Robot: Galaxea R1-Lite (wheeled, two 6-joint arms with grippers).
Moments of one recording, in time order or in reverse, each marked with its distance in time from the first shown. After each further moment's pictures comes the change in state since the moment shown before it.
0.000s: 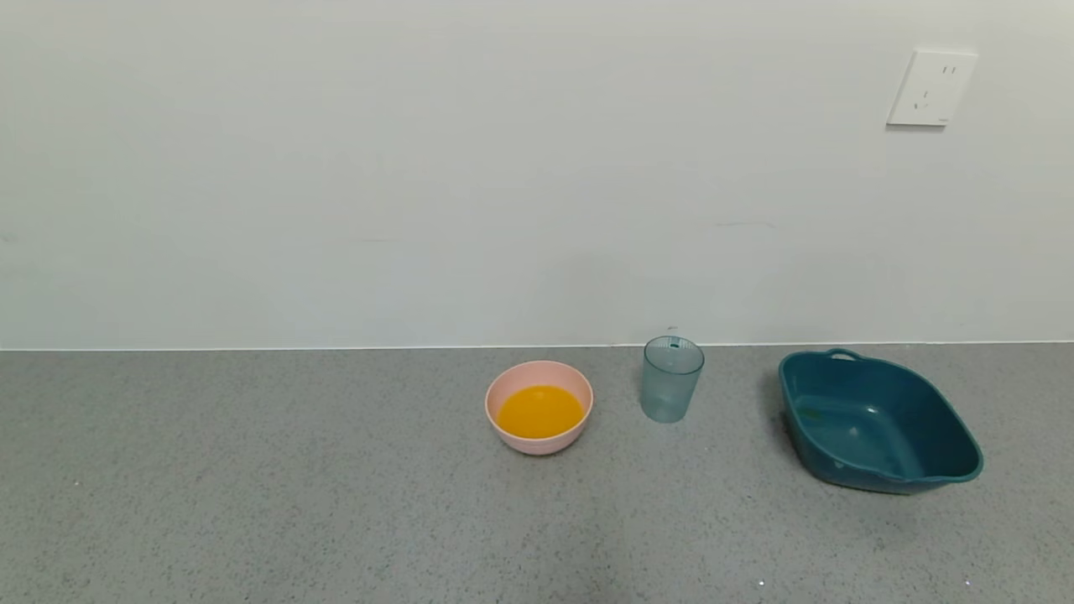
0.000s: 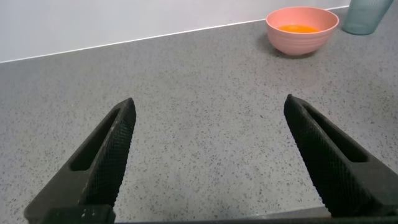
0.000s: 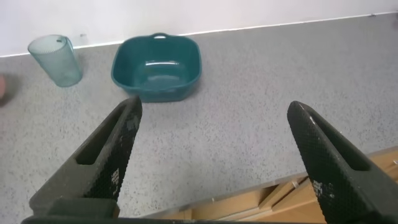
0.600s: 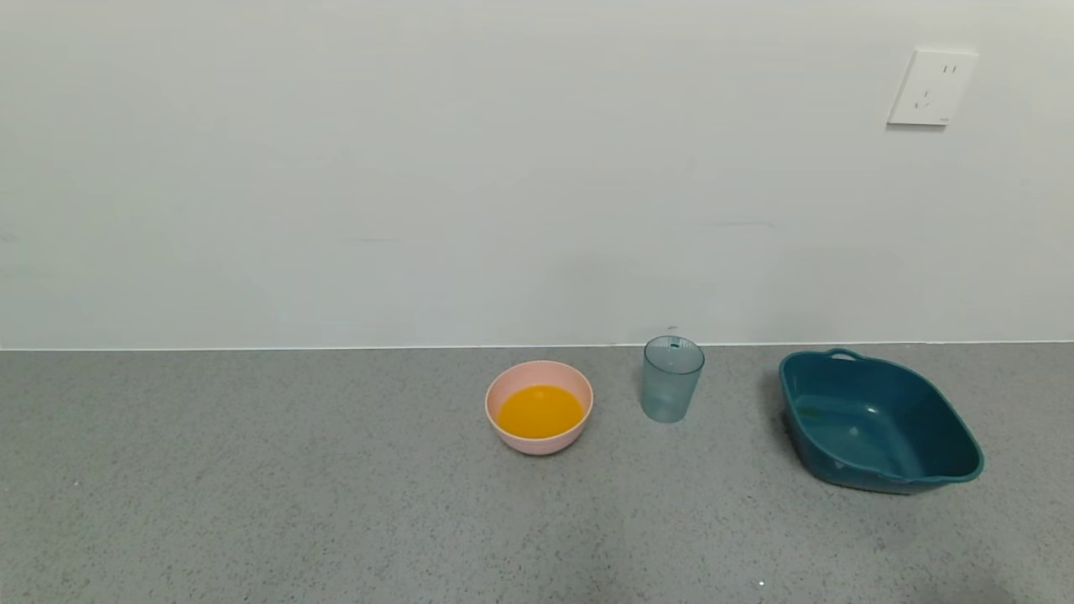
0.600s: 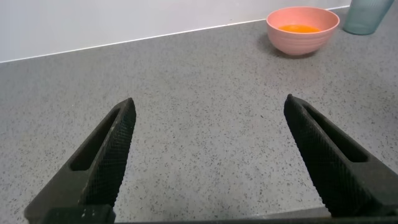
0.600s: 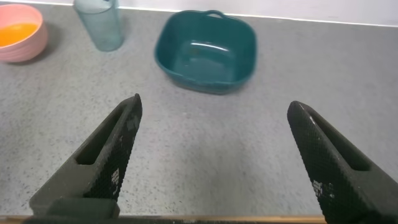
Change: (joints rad) left arm 0.000 0.000 0.000 0.000 0.000 0.000; right arm 0.183 0.257 0.085 -0.206 0.047 -0.042
